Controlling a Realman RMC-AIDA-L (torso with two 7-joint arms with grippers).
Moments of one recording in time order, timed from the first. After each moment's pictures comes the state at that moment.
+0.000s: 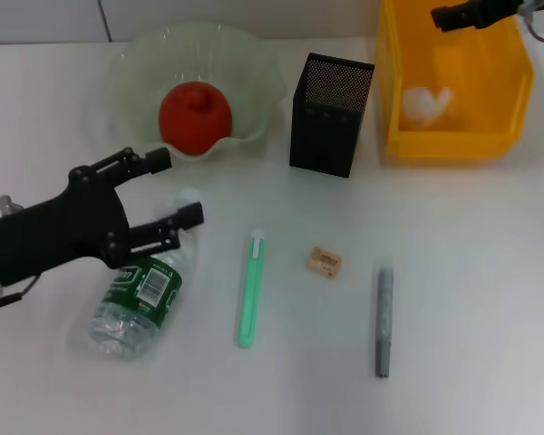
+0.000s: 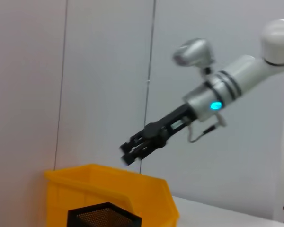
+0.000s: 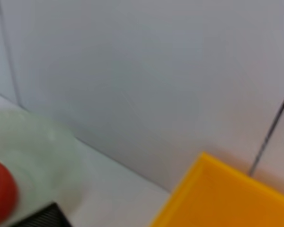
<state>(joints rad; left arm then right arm) -0.33 -2.07 0.83 0.55 1.63 1.65 -1.00 0.65 2.07 -1.04 -1.28 -2.48 -1.10 2.29</state>
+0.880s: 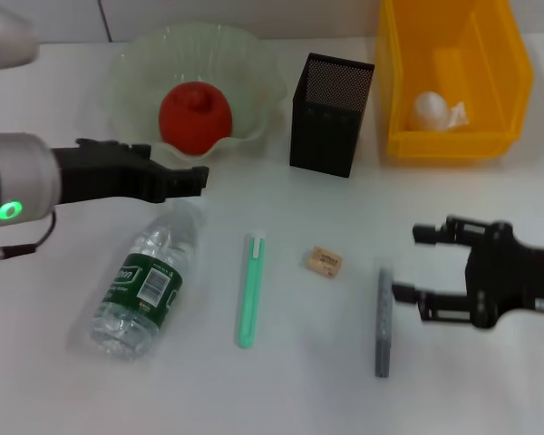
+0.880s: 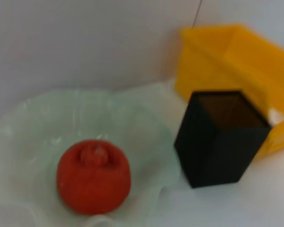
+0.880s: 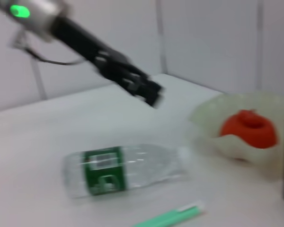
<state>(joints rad) -0.09 -2.07 1.61 1.79 2.42 1.12 -2.77 0.05 2.08 -1.24 -1.13 -1.67 -1.43 1.37</state>
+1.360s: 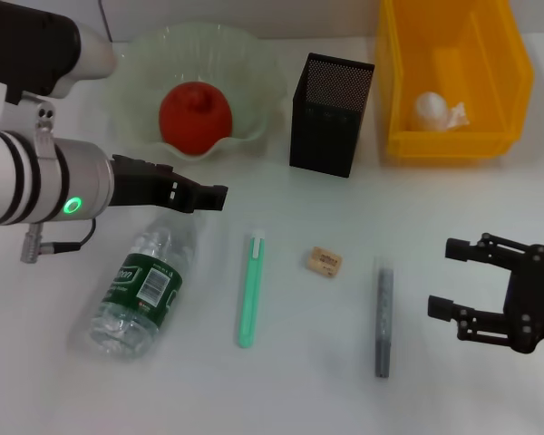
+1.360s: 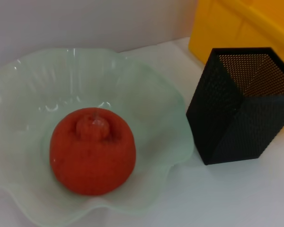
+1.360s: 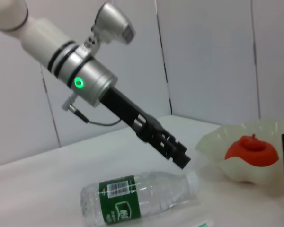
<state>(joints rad) -0.24 -2.08 1.68 1.59 2.53 1.07 -2.88 0.10 2.08 -0.97 -0.84 -1.67 -1.64 1.17</state>
